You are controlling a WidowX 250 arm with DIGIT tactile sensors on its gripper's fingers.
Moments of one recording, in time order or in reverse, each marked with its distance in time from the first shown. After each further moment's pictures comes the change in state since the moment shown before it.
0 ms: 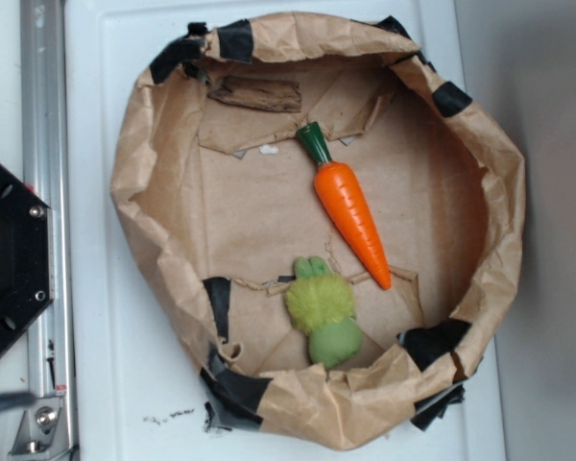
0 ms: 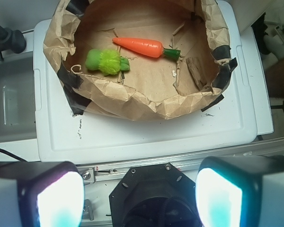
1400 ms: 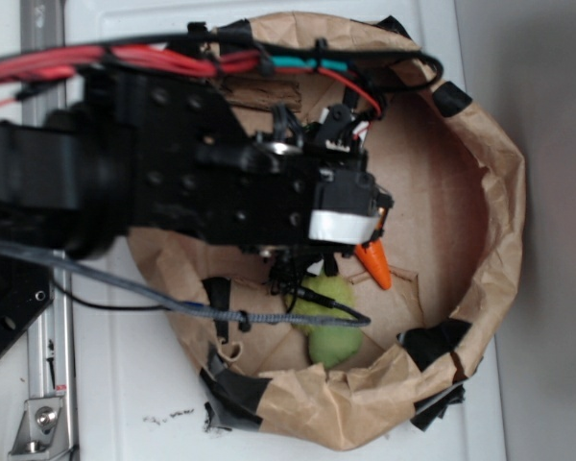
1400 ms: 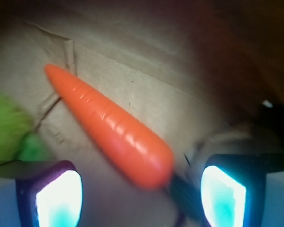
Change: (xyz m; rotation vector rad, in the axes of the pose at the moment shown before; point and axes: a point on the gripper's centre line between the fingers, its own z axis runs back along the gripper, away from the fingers) arm 0.140 0.019 -0.216 0.197 -0.117 -0.534
